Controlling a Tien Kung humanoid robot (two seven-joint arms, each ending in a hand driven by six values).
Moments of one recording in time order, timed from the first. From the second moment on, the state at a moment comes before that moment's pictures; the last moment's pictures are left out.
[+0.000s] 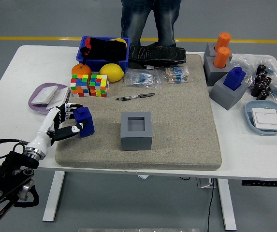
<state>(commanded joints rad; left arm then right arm) -0.33 0.34 -0.73 -0.96 0.86 0.27 -0.49 -0.12 -0.44 1.25 0.46 -1.25 0.25 -0.06</state>
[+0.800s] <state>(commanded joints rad) -0.29 0.32 -0.72 -0.97 0.87 0.27 -0.51 -0.12 -0.45 1.24 0.47 -1.25 0.24 -0.06</state>
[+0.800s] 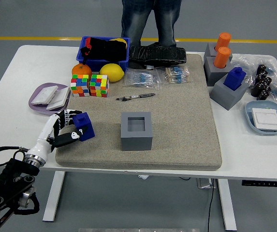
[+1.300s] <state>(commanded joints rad) -0.34 0.35 -0.78 -1.06 0.88 0.28 -0.50 -0.12 -0.45 1.25 0.47 -1.24 0.24 -0.06</state>
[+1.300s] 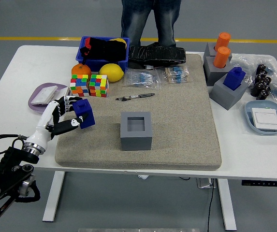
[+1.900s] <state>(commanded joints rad) -0.43 0.37 -0.67 -1.26 0.83 0.27 -0.47 -0.12 -0.45 1.25 0.47 -1.25 0.24 -0.06</state>
